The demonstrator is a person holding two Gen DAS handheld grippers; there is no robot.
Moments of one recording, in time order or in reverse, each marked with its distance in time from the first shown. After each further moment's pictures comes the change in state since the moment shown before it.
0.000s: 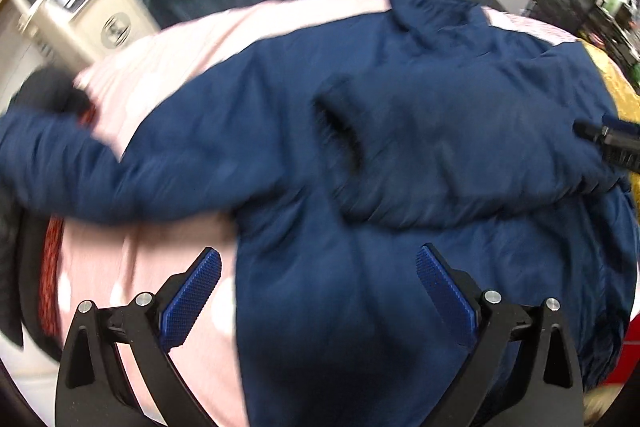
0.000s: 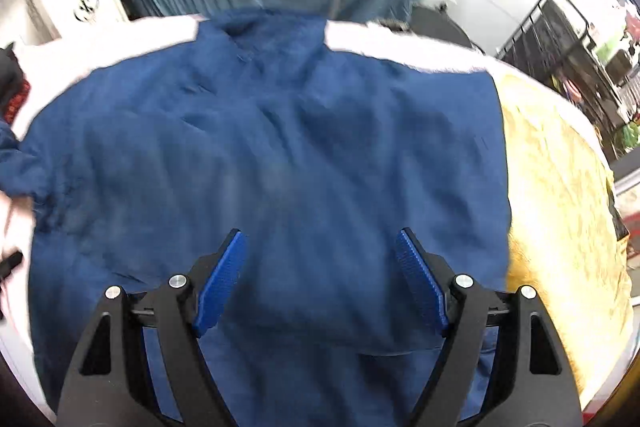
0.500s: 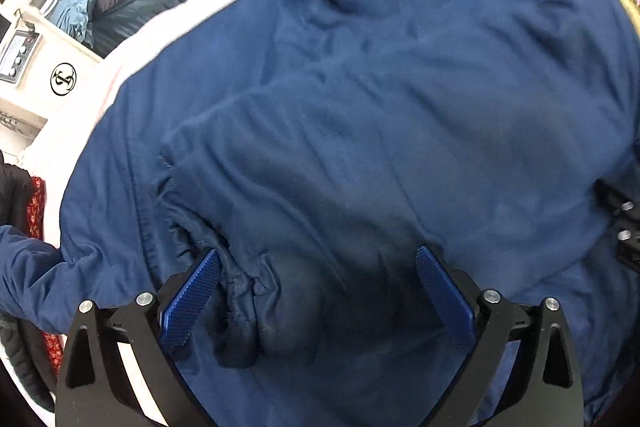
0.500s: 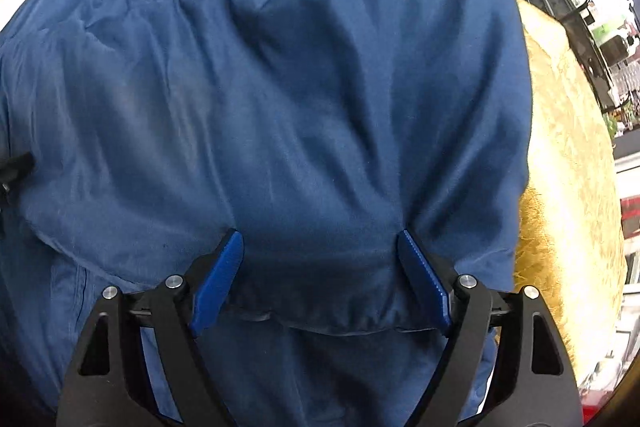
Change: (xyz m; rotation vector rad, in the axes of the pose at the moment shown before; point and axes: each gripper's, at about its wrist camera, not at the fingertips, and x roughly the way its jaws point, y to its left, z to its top) left arm 0.108 -0.092 0.056 0.187 0.139 0.054; right arm 0.067 -0.015 -0.026 -0.033 0.170 -0.129
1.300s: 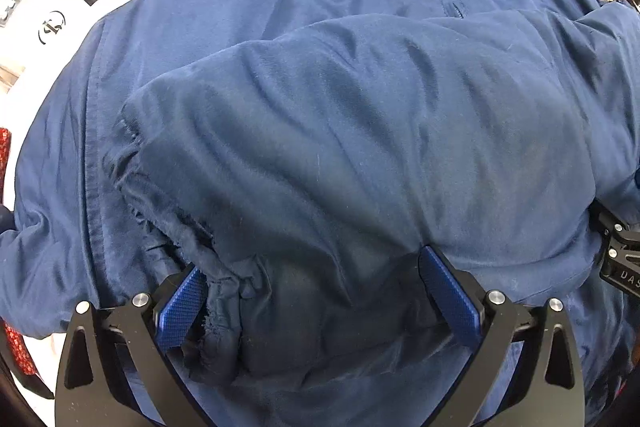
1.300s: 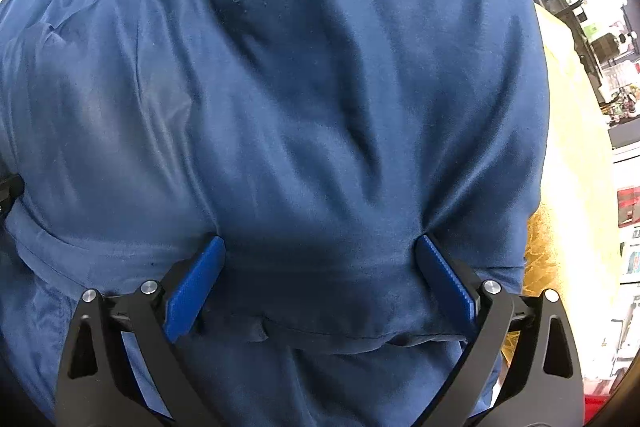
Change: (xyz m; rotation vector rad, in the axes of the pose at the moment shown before) left arm 0.031 0.019 -0.011 -0.144 0.028 -0.127; right arm 0.034 0.010 0.009 0.014 0.030 -0.057
